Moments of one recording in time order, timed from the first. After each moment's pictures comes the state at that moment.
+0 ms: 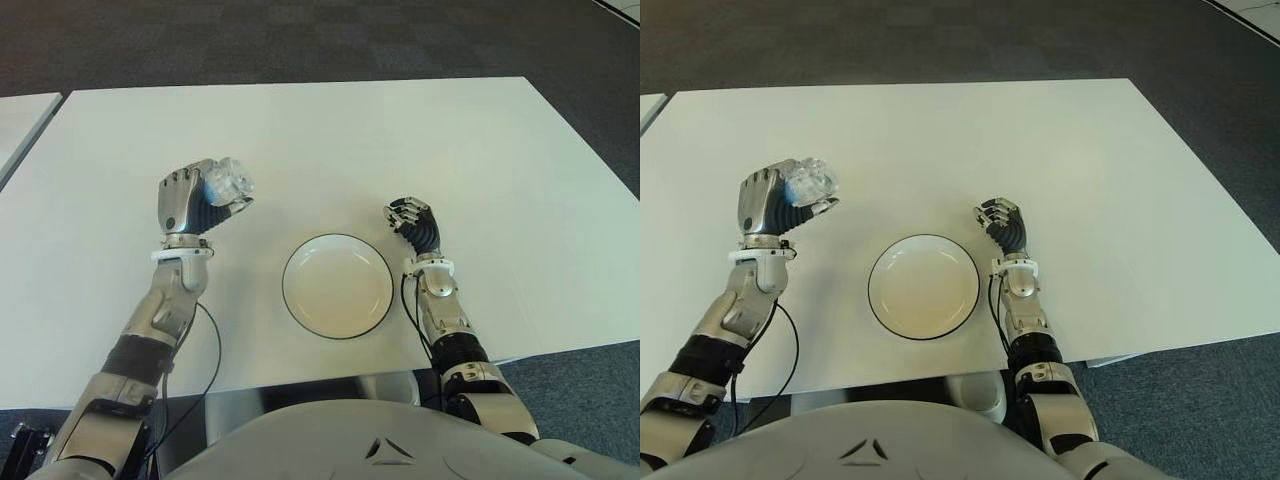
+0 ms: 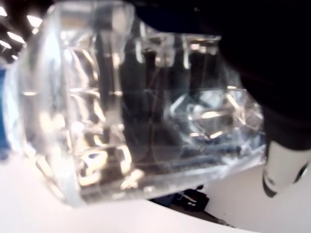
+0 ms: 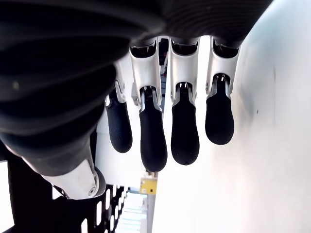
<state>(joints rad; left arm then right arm) -0.09 0.45 -0.19 0.15 0.67 -0.05 0.58 -0.22 -0.05 -0.05 0.62 -0.09 -0.36 -0.10</state>
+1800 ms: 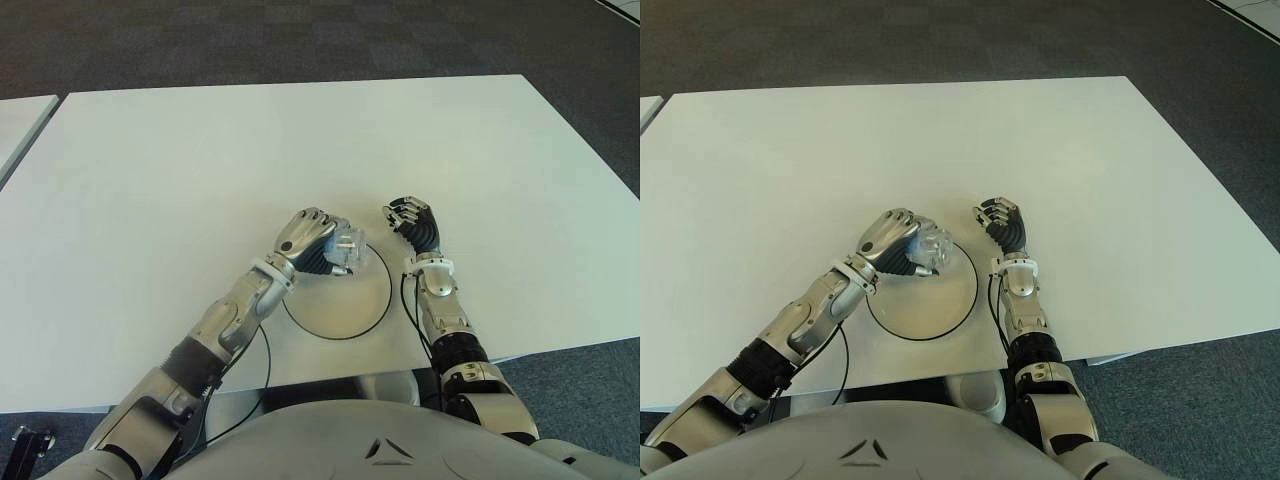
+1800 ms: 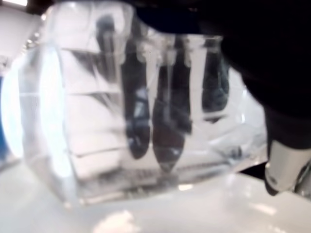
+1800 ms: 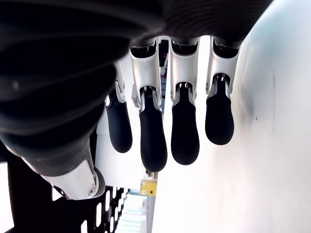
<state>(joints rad) -0.12 0.34 -0.54 0.12 0.89 -0.19 0.16 -0.22 -0.05 -0.05 0.61 -0.09 -0.35 -0.10</state>
